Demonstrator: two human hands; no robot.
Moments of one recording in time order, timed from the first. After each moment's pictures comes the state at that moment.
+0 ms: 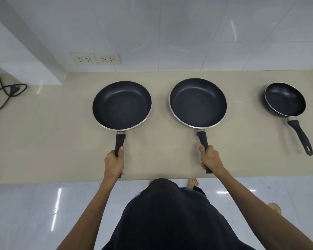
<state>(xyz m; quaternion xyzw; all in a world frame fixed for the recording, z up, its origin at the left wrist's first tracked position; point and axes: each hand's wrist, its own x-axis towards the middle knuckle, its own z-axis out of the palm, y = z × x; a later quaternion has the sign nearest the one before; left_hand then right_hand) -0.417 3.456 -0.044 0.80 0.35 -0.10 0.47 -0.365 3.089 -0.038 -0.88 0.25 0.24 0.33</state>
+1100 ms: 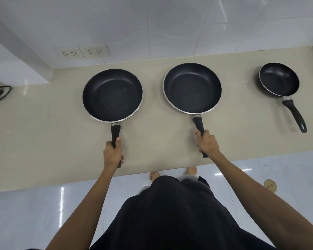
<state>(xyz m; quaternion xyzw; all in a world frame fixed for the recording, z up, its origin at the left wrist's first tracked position) -0.392 3.469 -0.054 0.79 0.36 -0.12 0.49 -0.357 3.111 -0.019 -0.90 0.26 0.23 0.27</state>
